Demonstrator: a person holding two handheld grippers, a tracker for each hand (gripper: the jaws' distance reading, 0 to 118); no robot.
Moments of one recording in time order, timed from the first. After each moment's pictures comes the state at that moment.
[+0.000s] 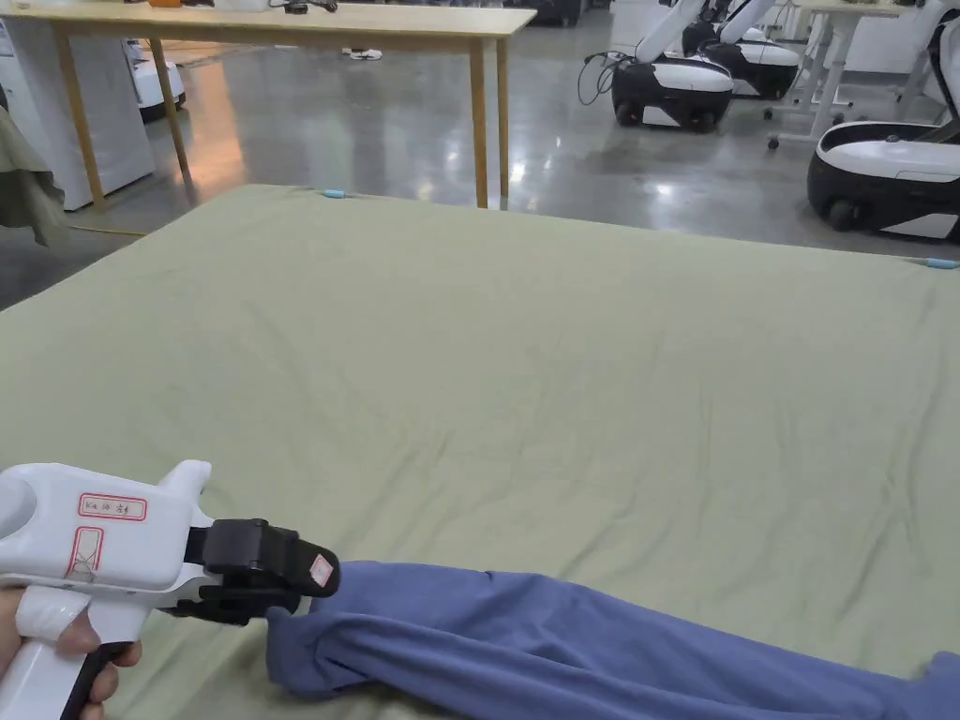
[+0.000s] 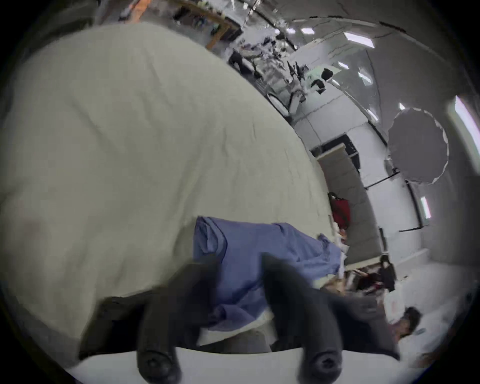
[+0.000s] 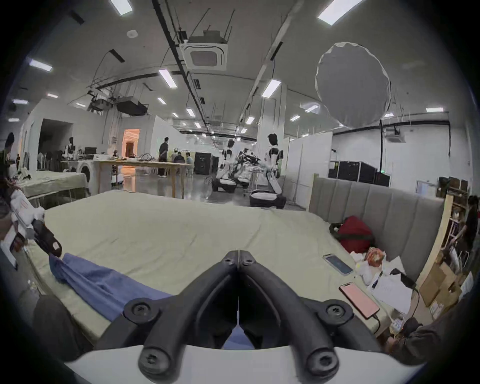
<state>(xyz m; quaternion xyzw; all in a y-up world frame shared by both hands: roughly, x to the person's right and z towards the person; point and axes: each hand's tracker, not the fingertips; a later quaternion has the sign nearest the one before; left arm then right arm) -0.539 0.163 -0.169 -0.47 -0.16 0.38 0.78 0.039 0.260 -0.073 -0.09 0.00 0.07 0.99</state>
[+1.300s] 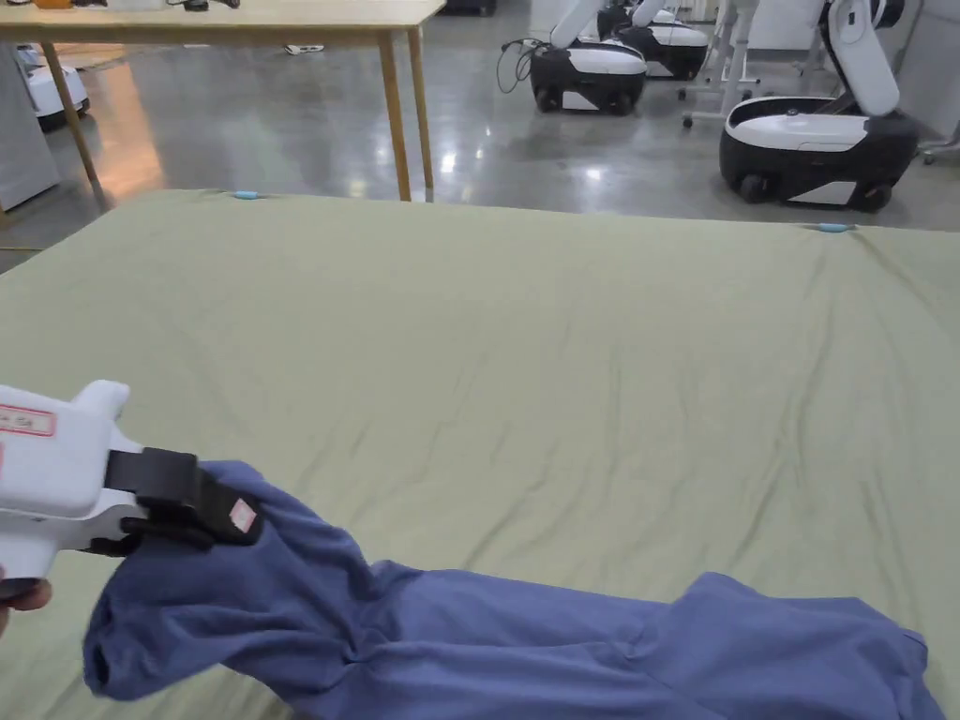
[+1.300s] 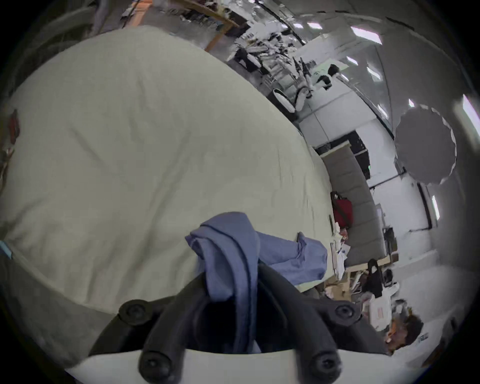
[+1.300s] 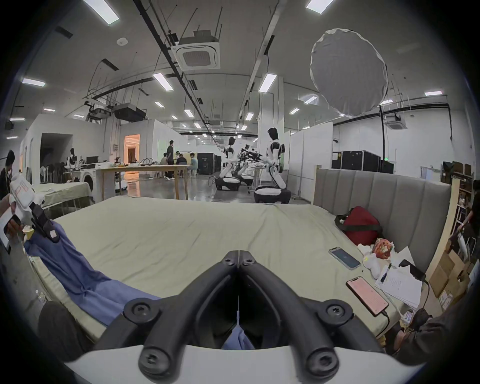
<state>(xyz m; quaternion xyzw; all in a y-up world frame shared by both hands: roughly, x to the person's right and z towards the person) -0.460 0.267 -0.174 -0.47 -0.12 0.32 0.81 0.063 0.259 -0.085 -0.09 0.01 0.04 0.99</state>
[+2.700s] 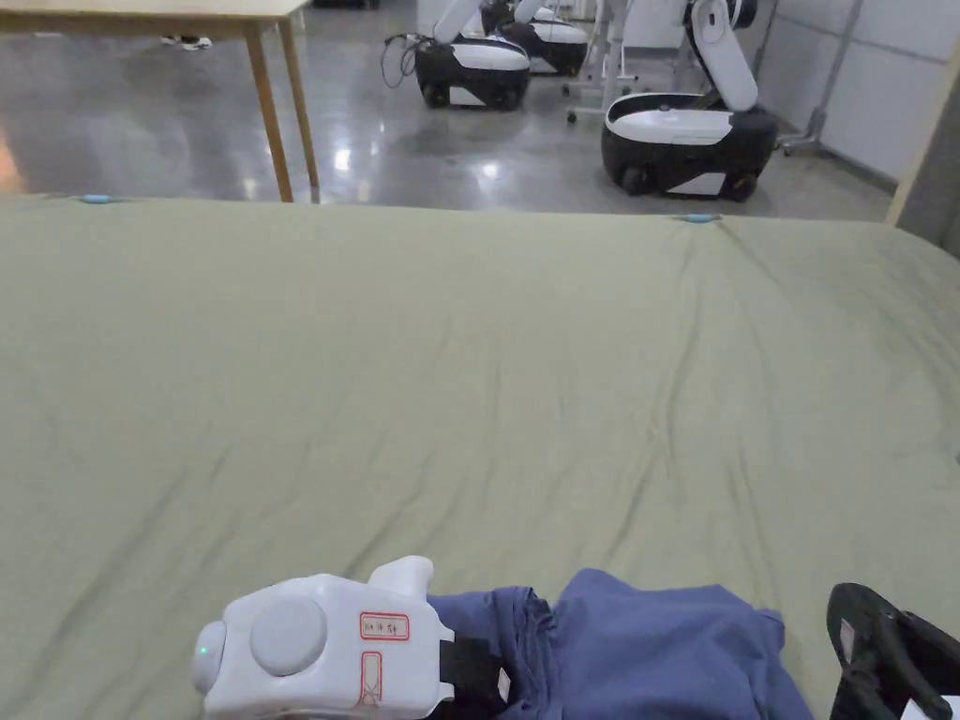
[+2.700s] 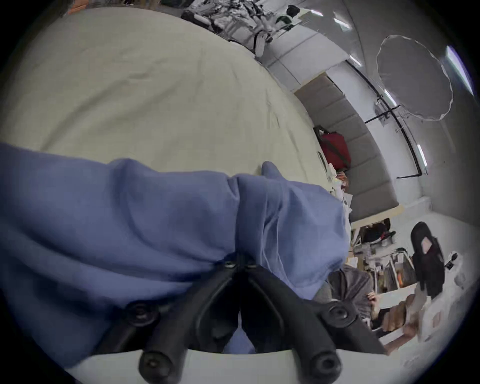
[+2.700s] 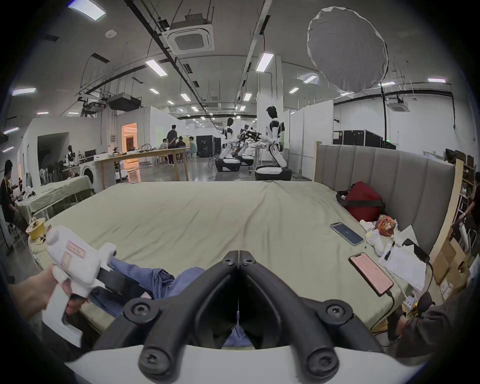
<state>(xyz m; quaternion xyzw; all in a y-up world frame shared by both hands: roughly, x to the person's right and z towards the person) -0.225 0.128 -0.233 -0.52 -0.24 0.27 0.77 0.082 0.238 -0.089 -0.16 0.01 0.02 0.99</state>
